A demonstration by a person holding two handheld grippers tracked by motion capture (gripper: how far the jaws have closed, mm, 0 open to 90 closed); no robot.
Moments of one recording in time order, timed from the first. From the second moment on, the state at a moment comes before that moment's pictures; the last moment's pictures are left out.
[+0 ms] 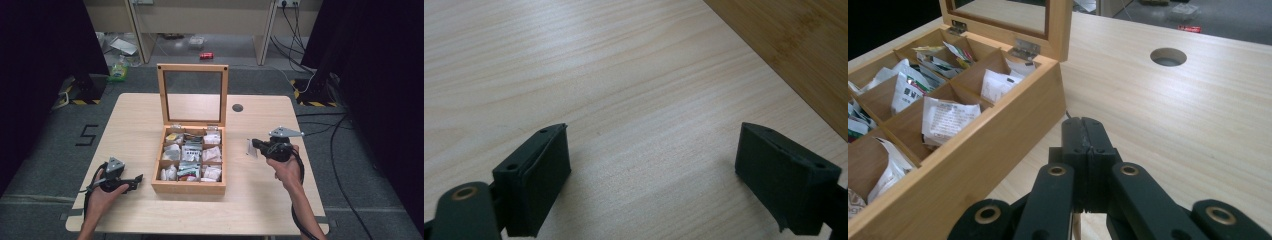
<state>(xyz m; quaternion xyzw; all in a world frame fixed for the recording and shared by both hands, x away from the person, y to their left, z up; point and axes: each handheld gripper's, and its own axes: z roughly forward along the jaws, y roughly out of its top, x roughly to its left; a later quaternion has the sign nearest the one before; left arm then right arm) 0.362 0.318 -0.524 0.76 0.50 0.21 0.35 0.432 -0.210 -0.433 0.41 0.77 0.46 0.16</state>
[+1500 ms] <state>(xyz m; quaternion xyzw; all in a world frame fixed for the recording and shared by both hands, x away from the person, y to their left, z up) 0.362 0.318 -0.524 0.76 0.50 0.21 0.35 0.427 -0.227 -0.479 0.46 0.76 0.44 0.16</state>
